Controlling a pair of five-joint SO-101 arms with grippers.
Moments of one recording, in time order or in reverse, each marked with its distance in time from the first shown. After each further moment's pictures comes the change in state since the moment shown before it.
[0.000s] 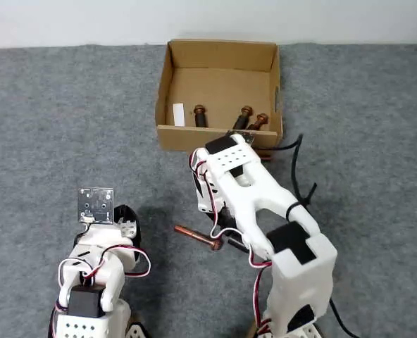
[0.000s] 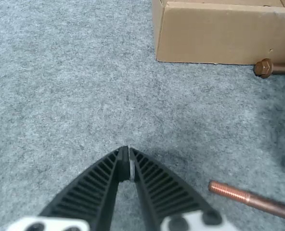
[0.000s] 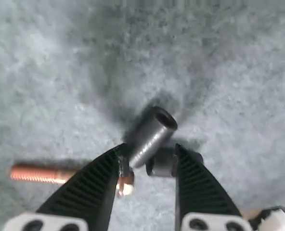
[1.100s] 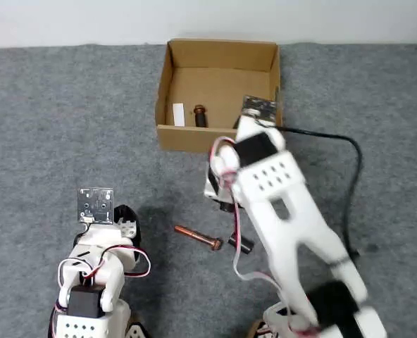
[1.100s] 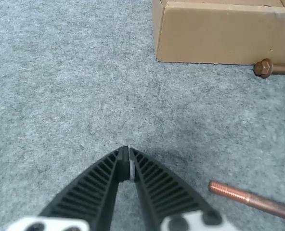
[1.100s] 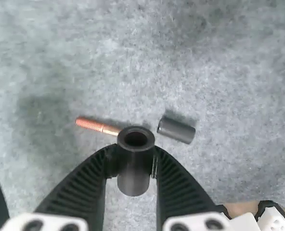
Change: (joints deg) left arm 0.0 0.0 0.0 0.0 0.0; right arm 0.4 -35.3 3.2 10.4 1.2
